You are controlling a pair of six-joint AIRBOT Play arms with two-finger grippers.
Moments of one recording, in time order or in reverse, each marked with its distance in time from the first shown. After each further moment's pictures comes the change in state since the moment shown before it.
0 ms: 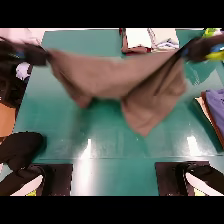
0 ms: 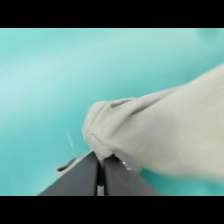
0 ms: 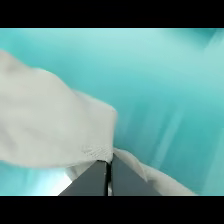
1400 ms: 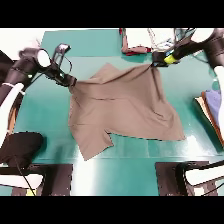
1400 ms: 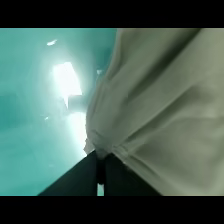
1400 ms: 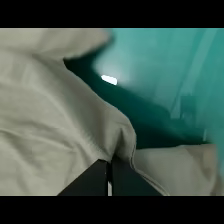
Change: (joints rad) left arm 0.039 -0.581 -0.134 0.051 0.000 -0.023; right arm -0.080 -0.645 0.029 0.143 -0.082 -0.024
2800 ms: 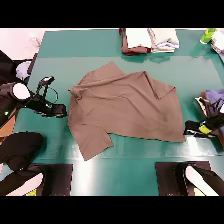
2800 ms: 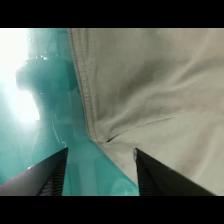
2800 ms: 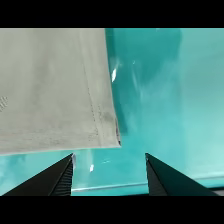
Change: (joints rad) left arm 0.098 0.472 -0.569 -0.211 -0.072 -0.074; right arm -0.455 0.704 -1.133 -0.278 0.145 0.019
